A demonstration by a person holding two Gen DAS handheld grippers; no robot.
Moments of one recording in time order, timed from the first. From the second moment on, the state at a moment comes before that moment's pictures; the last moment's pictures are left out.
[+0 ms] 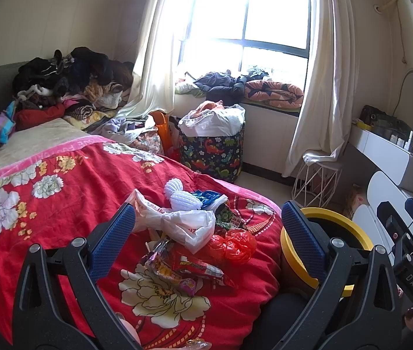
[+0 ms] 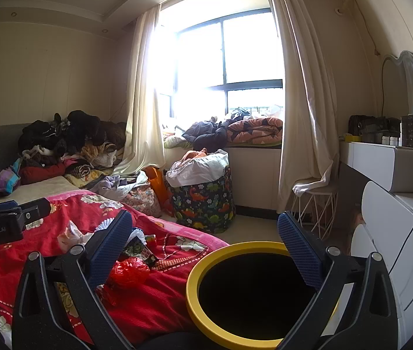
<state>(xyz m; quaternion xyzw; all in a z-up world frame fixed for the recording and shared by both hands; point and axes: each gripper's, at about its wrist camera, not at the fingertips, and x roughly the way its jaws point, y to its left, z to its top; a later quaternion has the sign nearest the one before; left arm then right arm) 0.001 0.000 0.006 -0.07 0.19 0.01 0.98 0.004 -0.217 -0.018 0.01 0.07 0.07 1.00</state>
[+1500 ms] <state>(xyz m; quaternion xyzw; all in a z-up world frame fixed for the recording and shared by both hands) 0.012 0.061 0.002 -0.12 0.19 0.09 0.97 0.041 -0.157 -0.013 -0.02 0.13 0.18 0.97</state>
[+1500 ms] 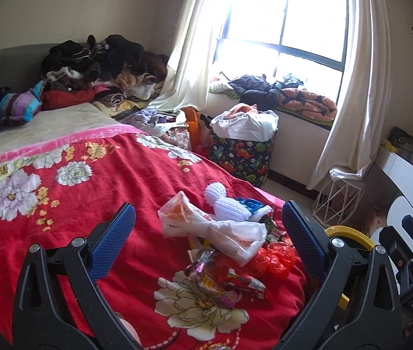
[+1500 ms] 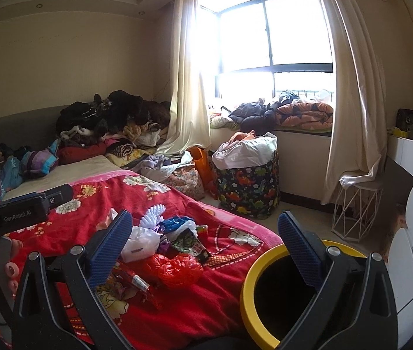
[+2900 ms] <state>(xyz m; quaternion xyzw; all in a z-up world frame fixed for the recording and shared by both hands) 0.116 0.105 -0.057 -0.22 0.33 0.09 0.91 0.139 -0.142 -0.061 -0.02 0.29 0.16 0.94</state>
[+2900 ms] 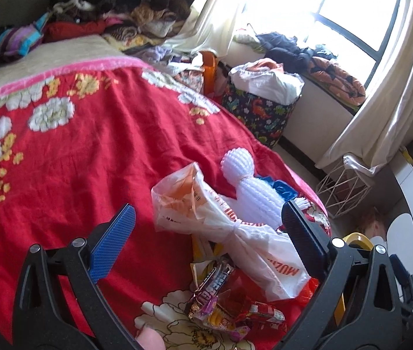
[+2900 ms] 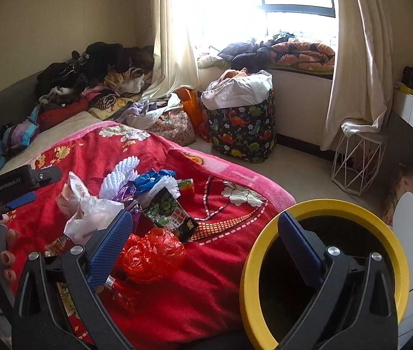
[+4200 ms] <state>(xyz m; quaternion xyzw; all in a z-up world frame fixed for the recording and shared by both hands) 0.144 0.146 -0.099 -0.38 0.38 0.08 0.84 0.154 -0.102 -0.099 -0.02 0.39 0.28 0.88</state>
